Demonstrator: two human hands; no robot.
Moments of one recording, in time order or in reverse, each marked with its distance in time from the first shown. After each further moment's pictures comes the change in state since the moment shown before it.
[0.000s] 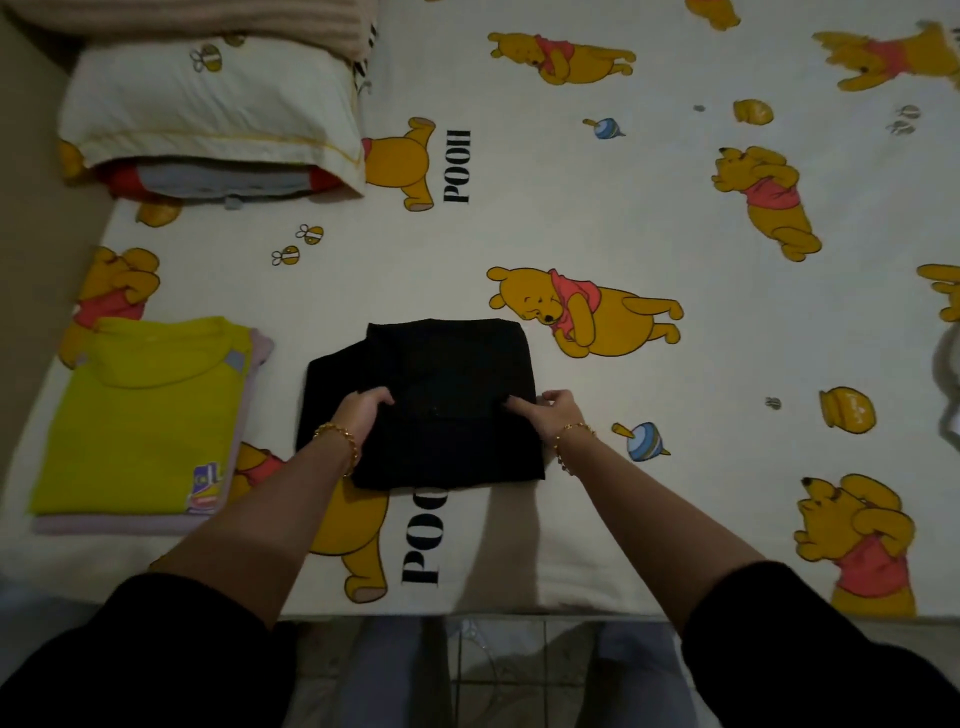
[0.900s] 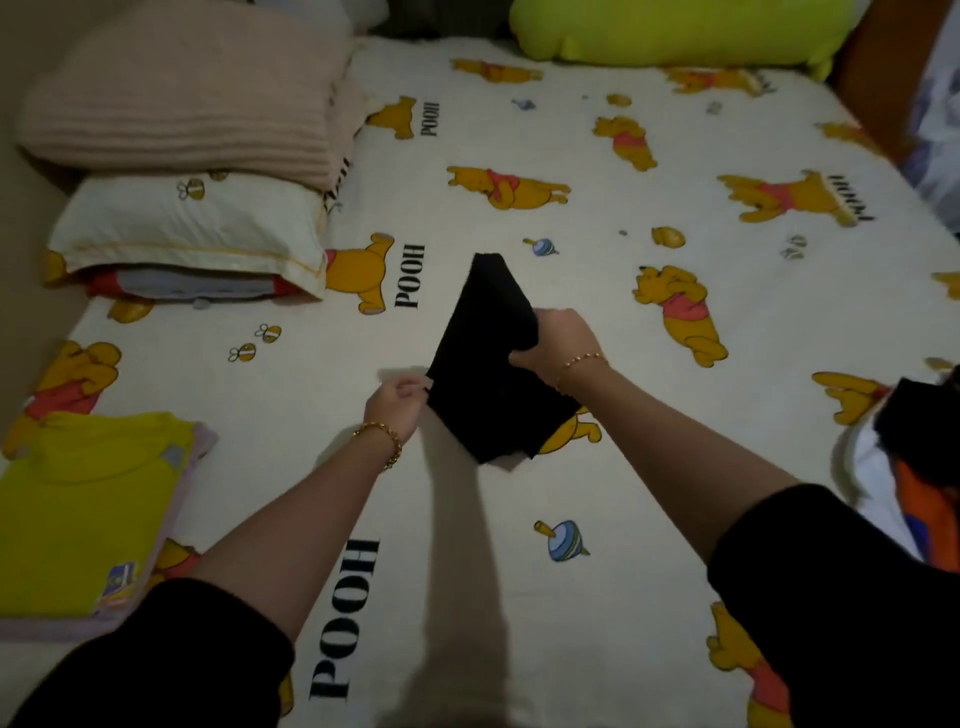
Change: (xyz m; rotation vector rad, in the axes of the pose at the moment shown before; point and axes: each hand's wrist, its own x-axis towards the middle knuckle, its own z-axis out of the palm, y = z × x) left_hand -0.043 0.122 0.131 0.239 0.124 0.444; right_hand -0.007 -0.171 -0.155 -0.817 0.279 -0.797
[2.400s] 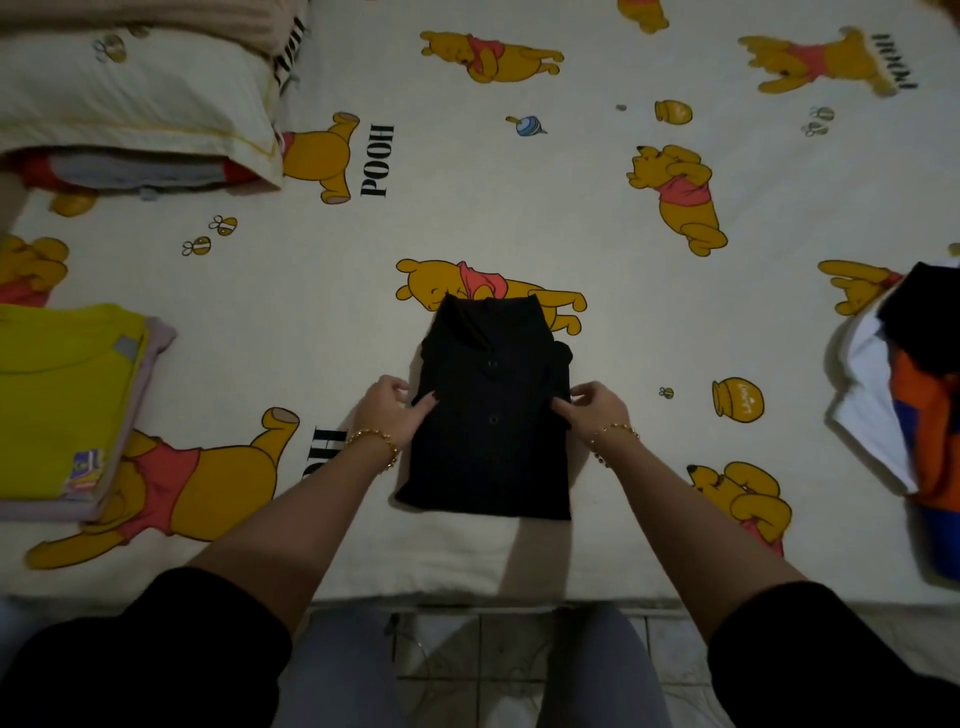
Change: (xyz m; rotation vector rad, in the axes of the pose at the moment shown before) left_hand -0.073 -0.108 0.063 0.282 -0.005 -0.007; right_hand -0.147 0.139 0.141 0.467 -0.133 0.617
